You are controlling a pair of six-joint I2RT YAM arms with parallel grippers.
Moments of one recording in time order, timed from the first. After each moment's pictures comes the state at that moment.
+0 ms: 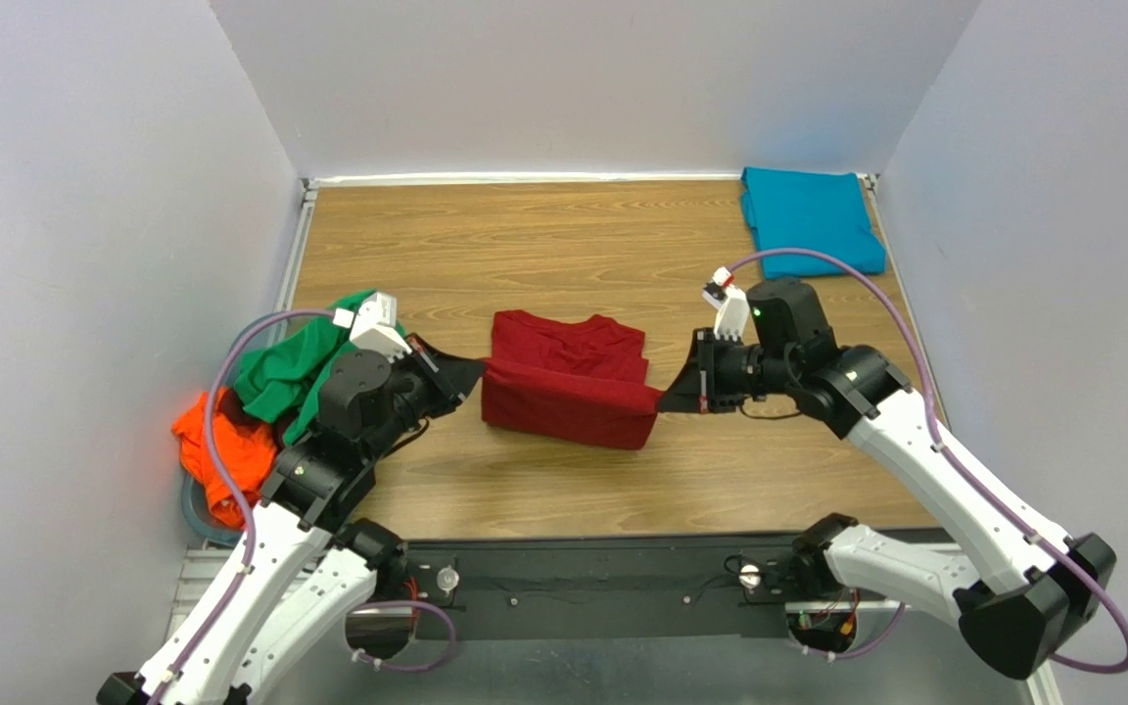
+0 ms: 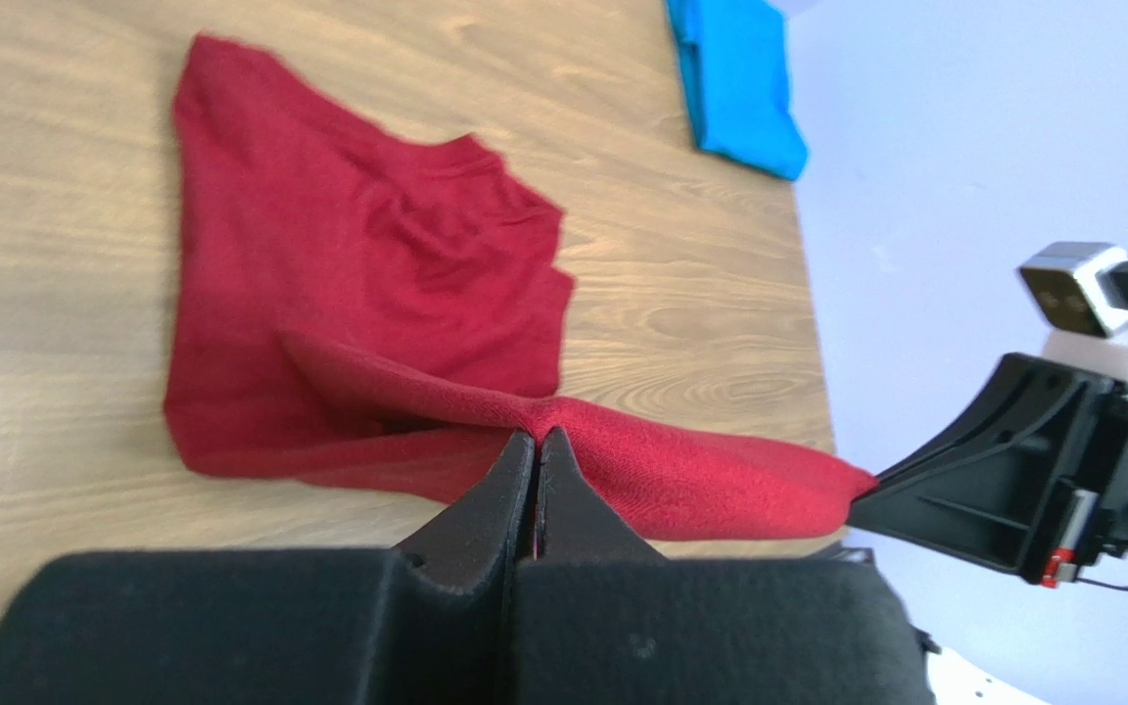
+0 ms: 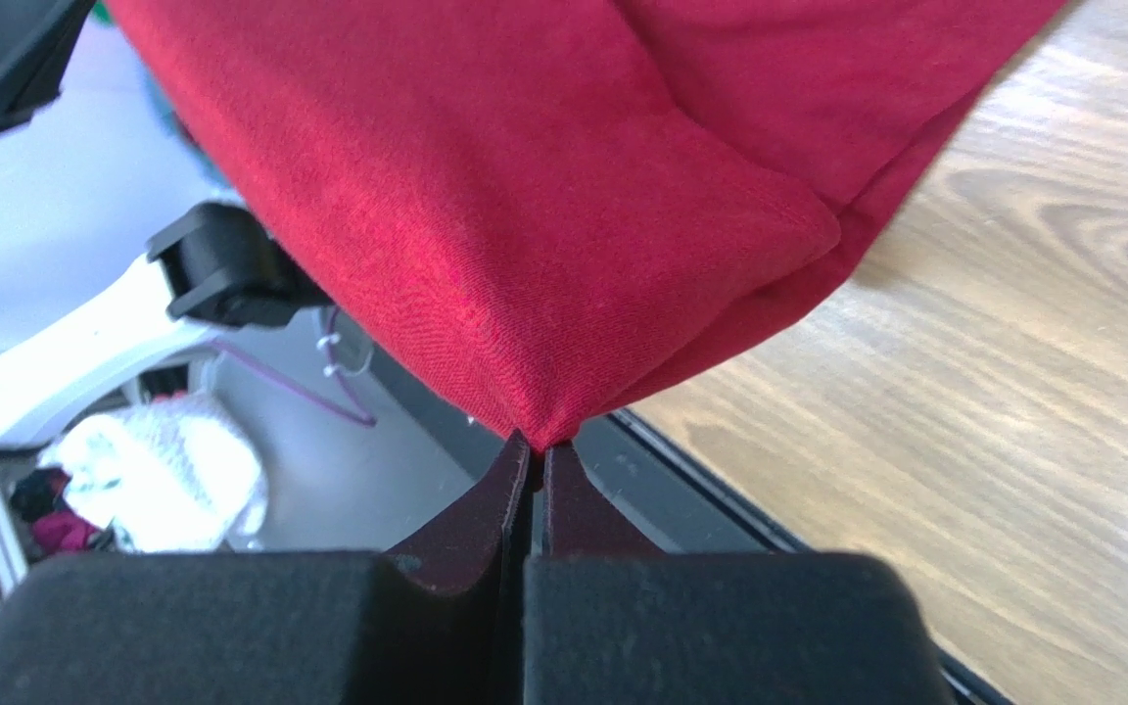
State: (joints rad) left arm -0.49 0.57 0.69 -0.41 0.00 -0.85; right arm 0.56 1.01 0.99 -0.71 -0.47 0.55
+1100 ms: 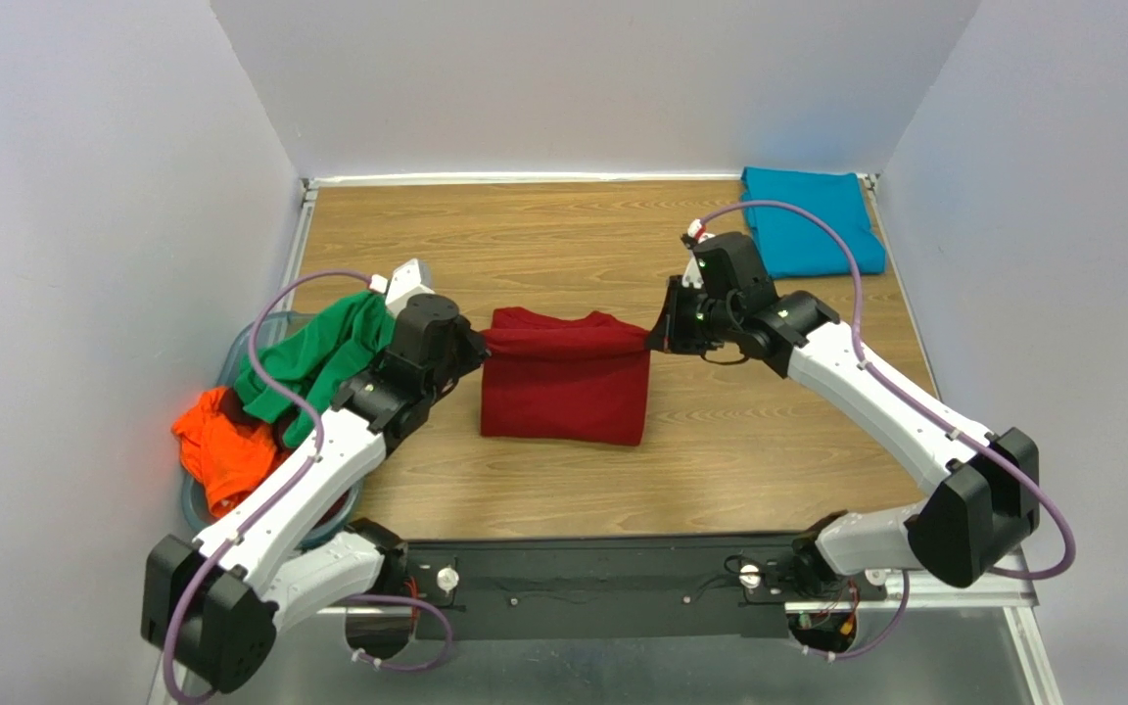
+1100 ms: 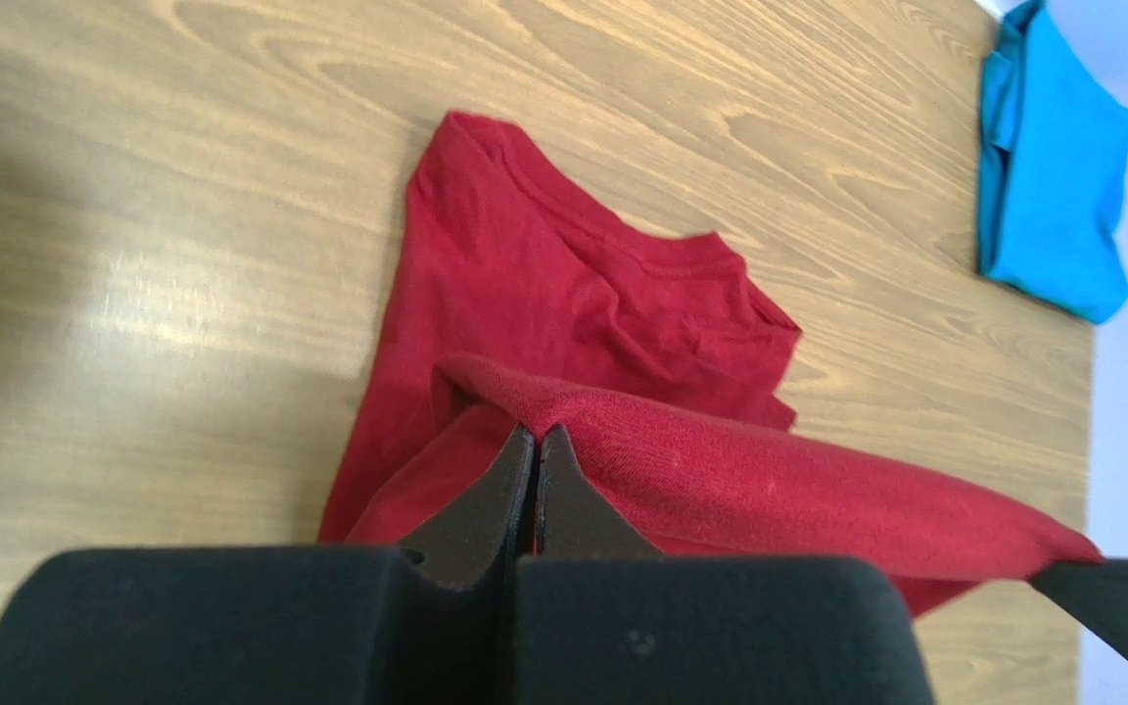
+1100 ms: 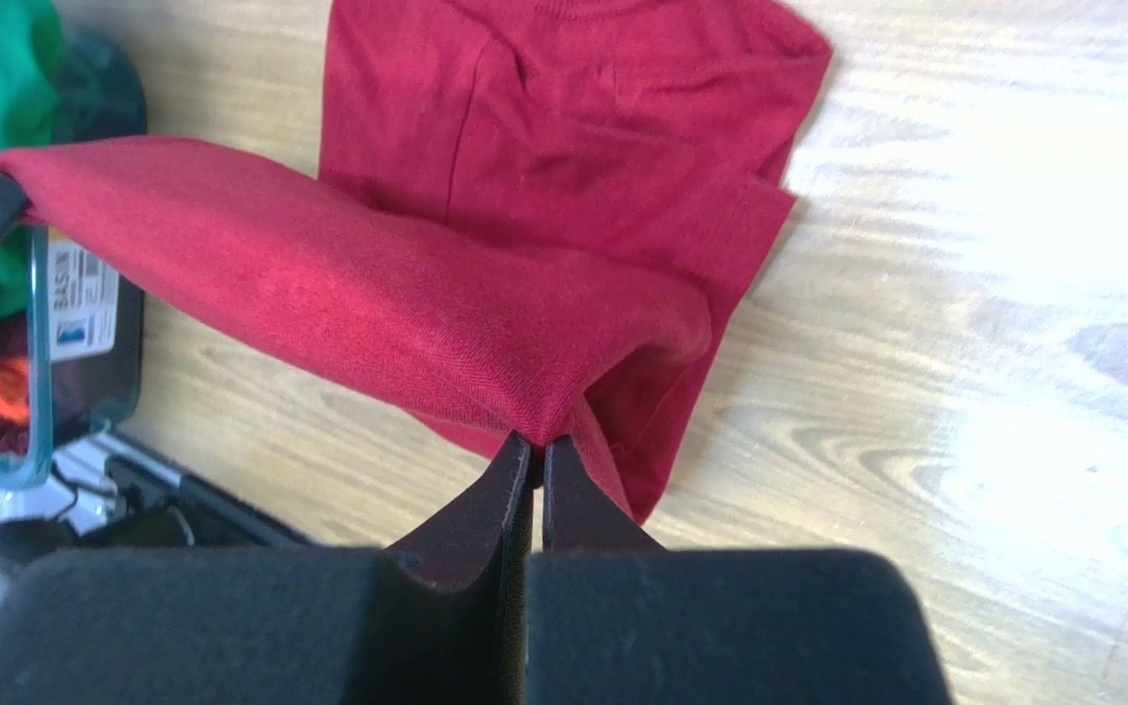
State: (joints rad) left arm -0.50 0.98 0.75 -0.30 -0.28 -0.83; right arm 0.56 1.36 1.15 -0.57 -0.12 0.53
